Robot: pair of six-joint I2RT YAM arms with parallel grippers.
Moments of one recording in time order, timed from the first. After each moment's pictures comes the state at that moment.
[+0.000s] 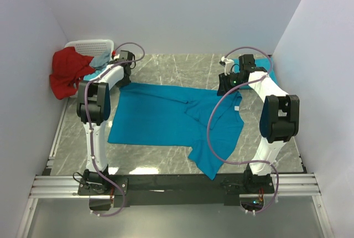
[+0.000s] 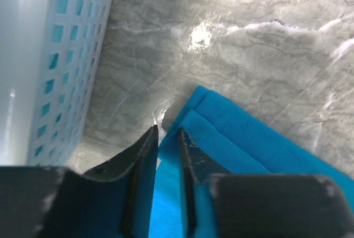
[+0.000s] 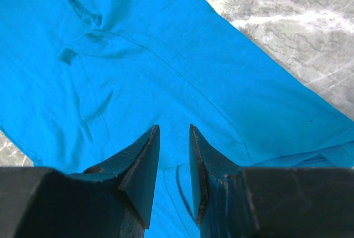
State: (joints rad) left arm -0.15 2.24 1.76 -0.60 -0.47 -0.40; right arm 0.03 1.85 1.41 -0.64 -0.56 -0.33
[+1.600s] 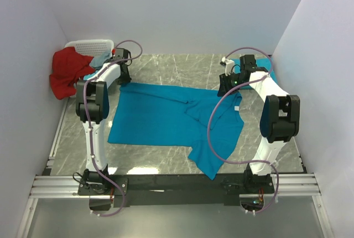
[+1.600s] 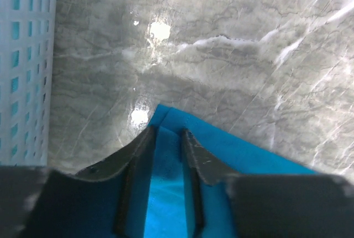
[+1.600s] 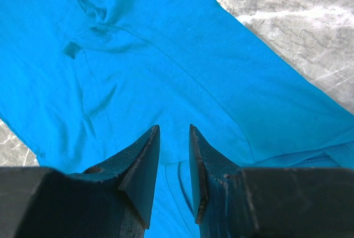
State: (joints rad) left arm -0.11 2.27 1.82 -0.57 -0.26 -0.35; right arm 0.02 1.85 1.41 -0.67 -0.58 -0.35
